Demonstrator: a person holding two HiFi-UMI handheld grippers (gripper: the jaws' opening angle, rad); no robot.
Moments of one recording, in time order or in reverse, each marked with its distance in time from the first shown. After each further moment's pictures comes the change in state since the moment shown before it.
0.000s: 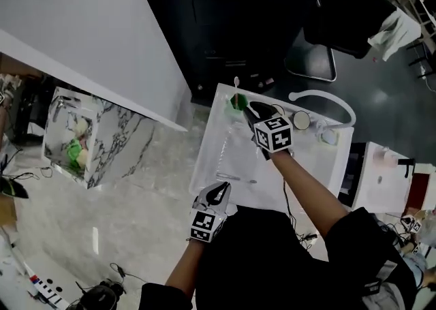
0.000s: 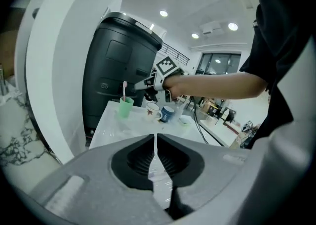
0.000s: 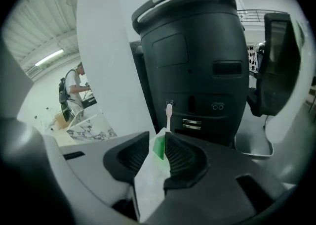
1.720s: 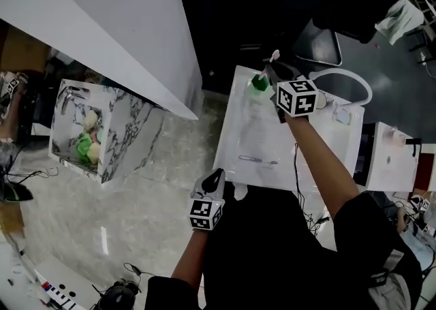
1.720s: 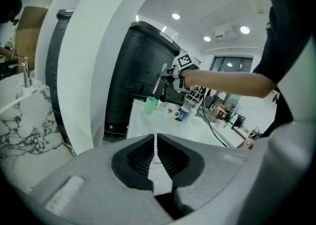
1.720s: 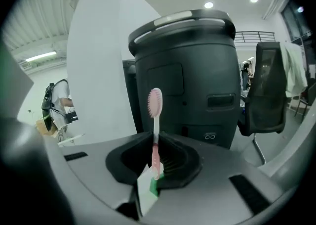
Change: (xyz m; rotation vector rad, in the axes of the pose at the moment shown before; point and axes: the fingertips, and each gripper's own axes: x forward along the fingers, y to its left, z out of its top) left arm -0.074 0.087 -0.028 -0.087 -0.010 0.098; right arm 0.001 0.001 0.090 0.007 -0.201 -0.165
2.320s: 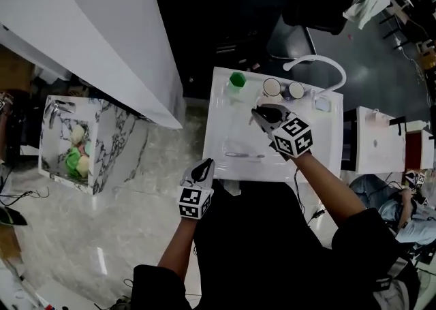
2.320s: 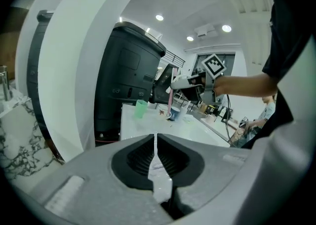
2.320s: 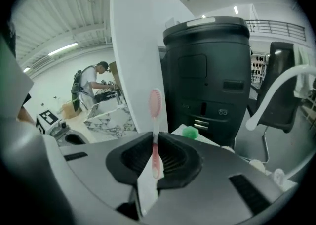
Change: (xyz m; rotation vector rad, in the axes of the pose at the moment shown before) left arm 0.009 -0.008 0.012 0.127 -0.022 -0.121; right arm -0.134 0.080 -0.081 -0.125 0.180 0.226
